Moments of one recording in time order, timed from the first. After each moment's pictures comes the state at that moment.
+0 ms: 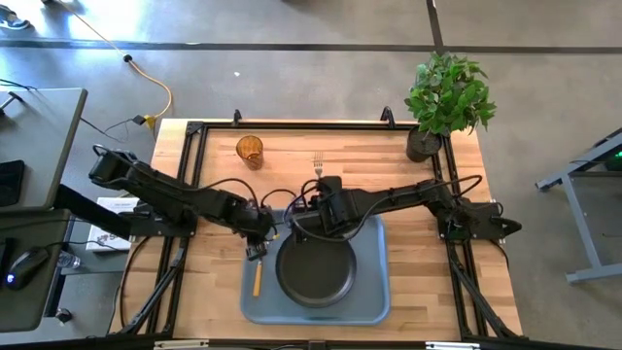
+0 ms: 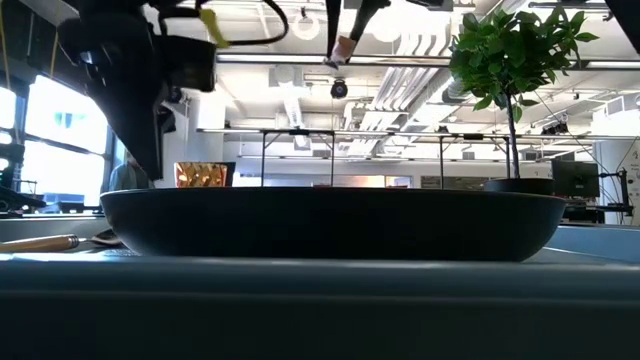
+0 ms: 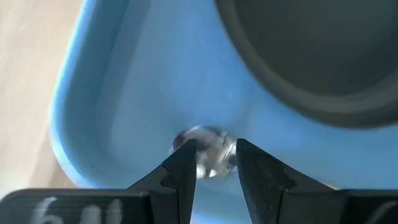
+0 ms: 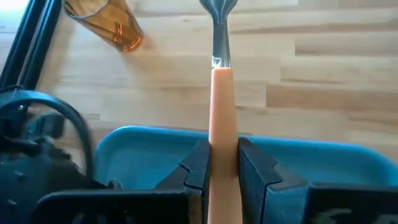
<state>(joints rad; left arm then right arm) -0.25 1.41 0.84 -0.62 -0.04 -0.56 0.25 2.19 2.36 -1.57 0.61 1.71</state>
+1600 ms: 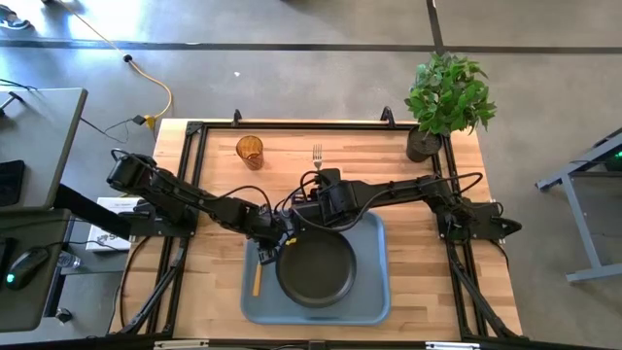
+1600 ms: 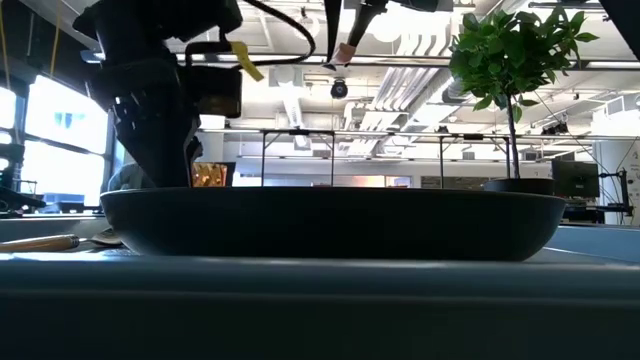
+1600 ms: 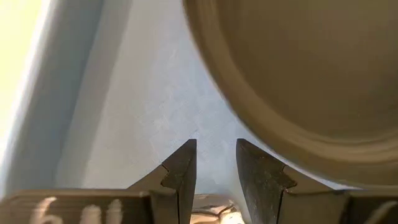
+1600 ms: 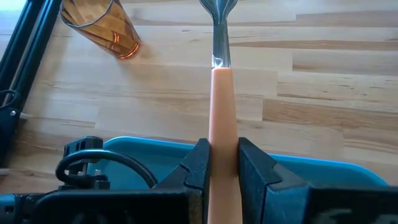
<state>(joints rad) -0.25 1.58 0.84 -0.41 -0.07 -0.49 0.21 2.18 2.36 -1.57 0.62 1.64</state>
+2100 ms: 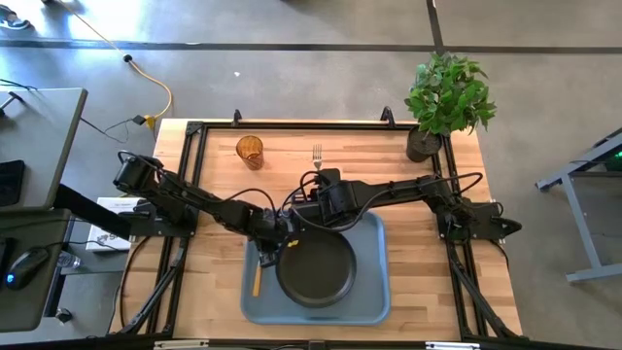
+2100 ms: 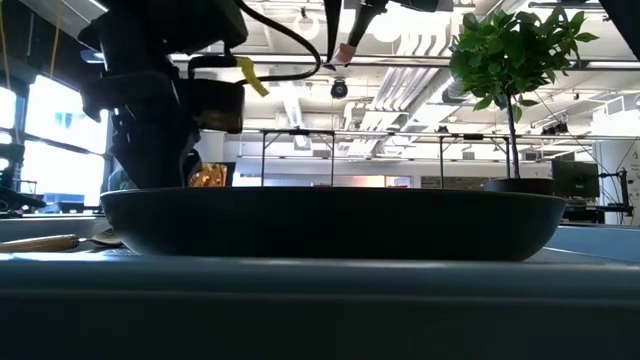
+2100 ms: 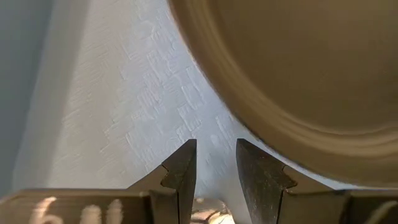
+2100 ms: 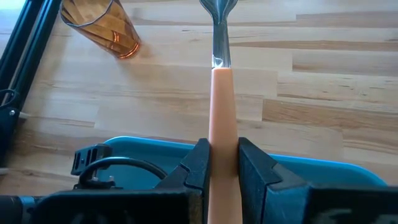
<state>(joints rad) -0.25 1.64 0.84 -0.38 -0.01 -0.49 0.21 2.19 2.36 -1.57 0.62 1.64</state>
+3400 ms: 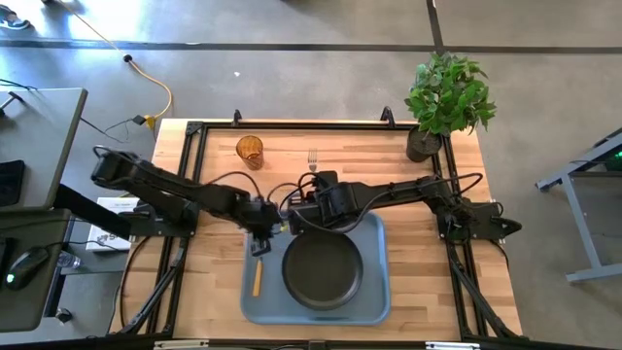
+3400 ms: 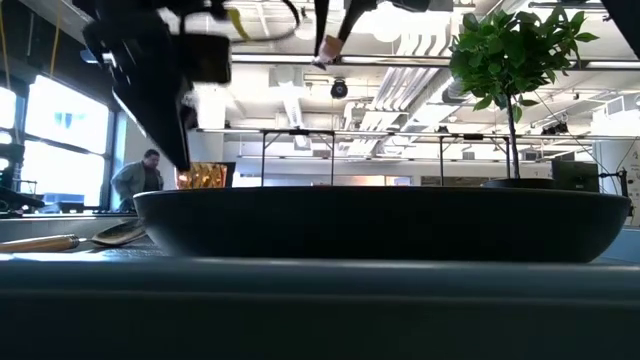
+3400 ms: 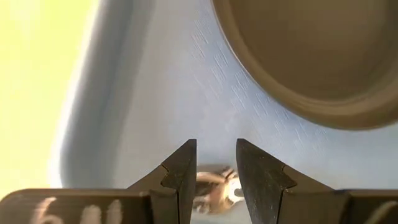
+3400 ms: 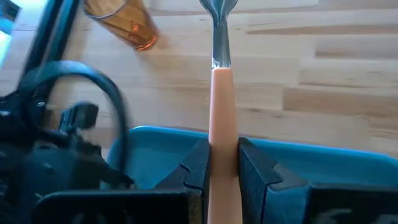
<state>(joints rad) -0.18 1.41 0.84 -0.54 -0.01 -0.42 0.22 2.19 2.36 -1.50 0.59 1.63</state>
